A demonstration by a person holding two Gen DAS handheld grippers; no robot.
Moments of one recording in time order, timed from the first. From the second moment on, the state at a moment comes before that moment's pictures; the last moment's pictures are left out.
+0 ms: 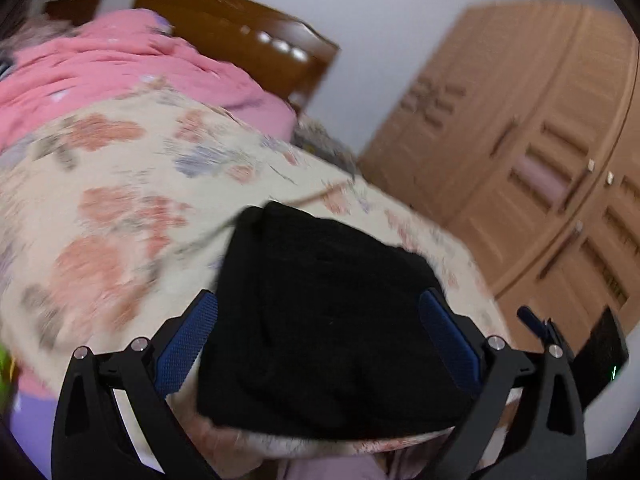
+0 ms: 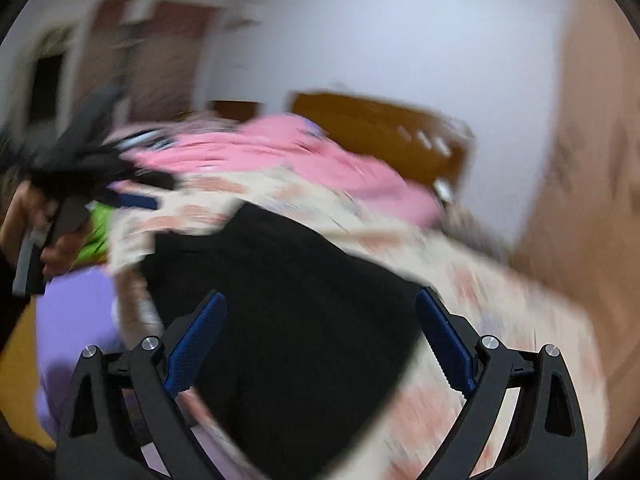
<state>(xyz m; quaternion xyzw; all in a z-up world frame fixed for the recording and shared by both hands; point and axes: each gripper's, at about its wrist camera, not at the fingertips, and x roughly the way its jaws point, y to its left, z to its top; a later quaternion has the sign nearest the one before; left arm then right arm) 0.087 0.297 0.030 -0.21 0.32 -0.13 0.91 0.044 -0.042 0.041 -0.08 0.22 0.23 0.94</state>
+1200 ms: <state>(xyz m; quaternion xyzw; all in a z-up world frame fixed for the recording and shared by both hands) 0.094 0.270 -0.002 -0.07 0.36 -0.01 0.93 0.025 -0.022 0.000 -0.04 0.25 0.36 0.90</state>
